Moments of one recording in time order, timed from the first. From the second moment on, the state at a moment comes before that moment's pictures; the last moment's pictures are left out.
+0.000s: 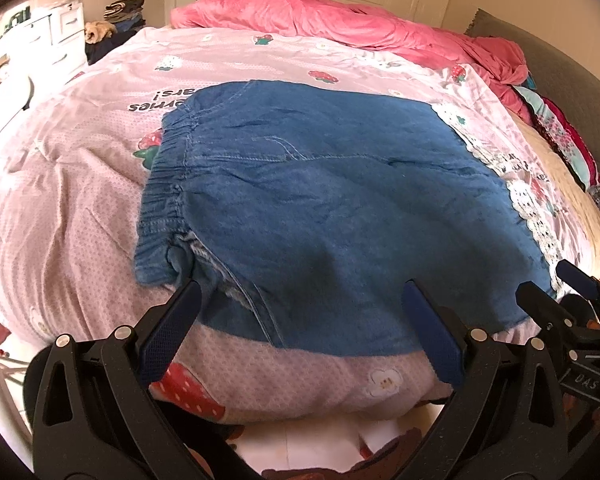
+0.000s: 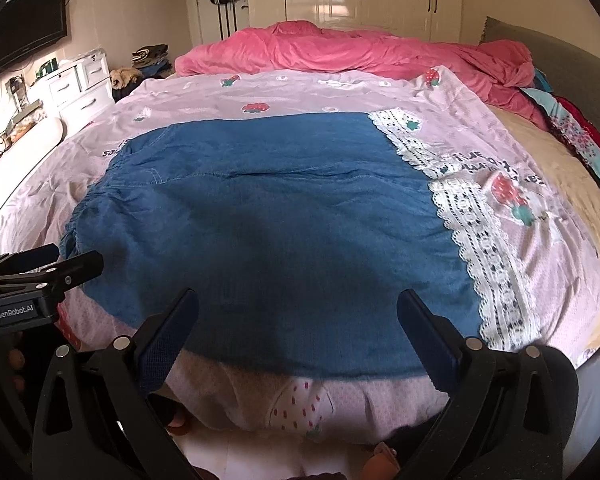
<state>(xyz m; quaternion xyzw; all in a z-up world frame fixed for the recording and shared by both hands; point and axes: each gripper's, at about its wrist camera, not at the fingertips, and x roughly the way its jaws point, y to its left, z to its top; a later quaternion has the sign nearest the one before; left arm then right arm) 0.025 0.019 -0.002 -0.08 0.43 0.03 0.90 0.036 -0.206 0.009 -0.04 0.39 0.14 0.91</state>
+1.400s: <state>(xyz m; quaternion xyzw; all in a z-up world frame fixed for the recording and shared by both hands) 0.163 0.160 0.011 -0.14 0.43 0.12 0.89 0.237 -0.094 0.036 -0.13 0.40 0.24 0.87</state>
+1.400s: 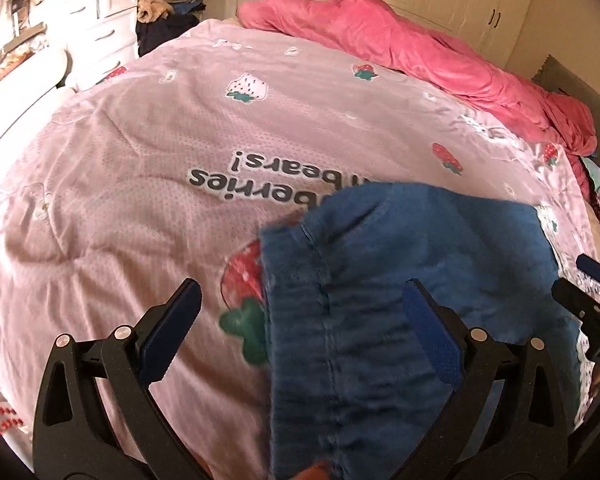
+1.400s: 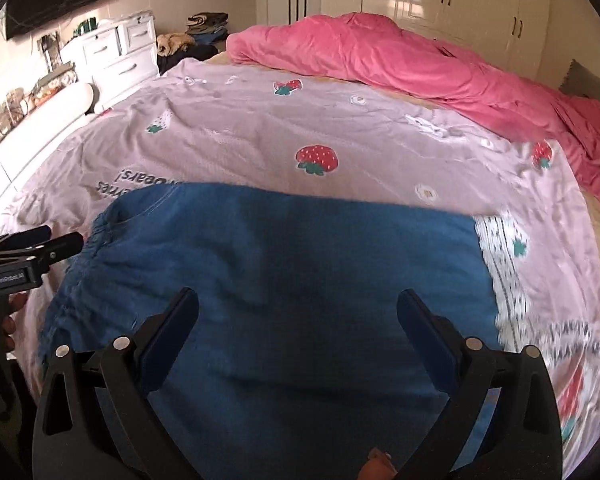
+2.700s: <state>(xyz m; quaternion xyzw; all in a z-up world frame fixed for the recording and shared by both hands) 0.200 0.164 0.005 -0.08 0.39 0.00 0.92 0.339 0.027 -0.016 -0.30 0.41 0.37 0.77</state>
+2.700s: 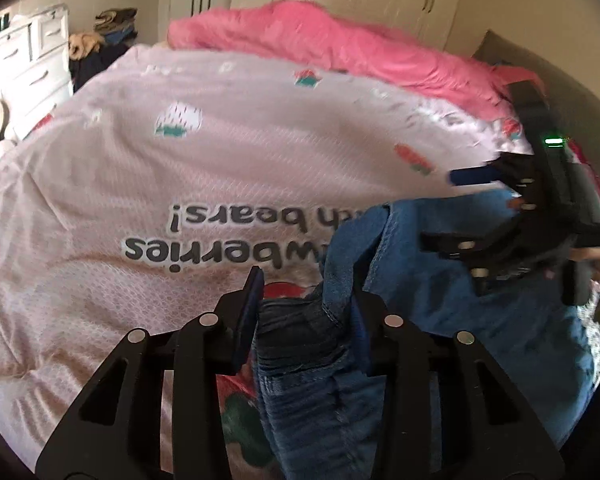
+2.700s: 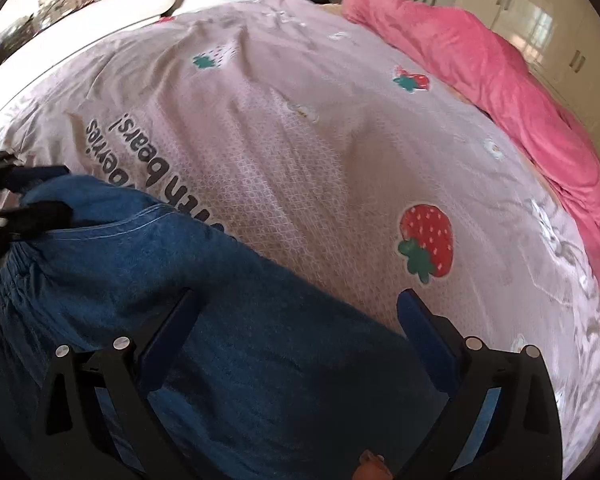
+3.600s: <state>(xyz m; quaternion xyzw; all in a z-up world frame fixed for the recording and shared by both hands) 0.157 0.151 0.032 -0.10 0.35 -0.02 0.93 0.237 -0.029 0.028 -0.24 0.31 0.42 0.82</state>
